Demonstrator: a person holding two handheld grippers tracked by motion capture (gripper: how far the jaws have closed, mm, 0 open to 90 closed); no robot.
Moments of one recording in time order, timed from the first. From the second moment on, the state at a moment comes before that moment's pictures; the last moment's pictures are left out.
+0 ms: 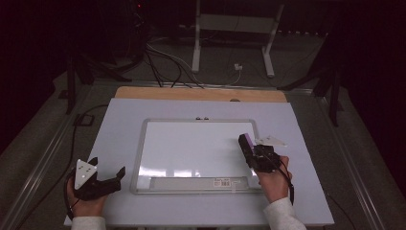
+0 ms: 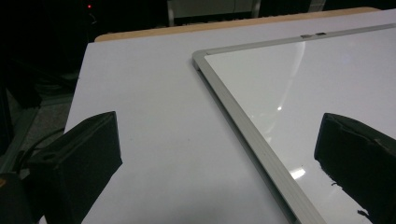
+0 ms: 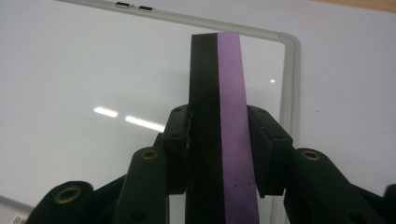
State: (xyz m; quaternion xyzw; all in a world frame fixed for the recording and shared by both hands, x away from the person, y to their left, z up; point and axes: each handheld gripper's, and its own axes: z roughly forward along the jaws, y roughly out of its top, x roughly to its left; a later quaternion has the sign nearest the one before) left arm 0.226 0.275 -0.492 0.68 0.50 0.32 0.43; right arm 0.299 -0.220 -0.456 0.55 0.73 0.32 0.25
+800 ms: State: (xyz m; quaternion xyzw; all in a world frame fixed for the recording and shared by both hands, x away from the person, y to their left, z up) left arm 0.225 0.274 -0.491 0.68 0.50 0.32 0.43; right arm 0.272 -0.234 -0.477 0.59 0.71 0.30 0.23
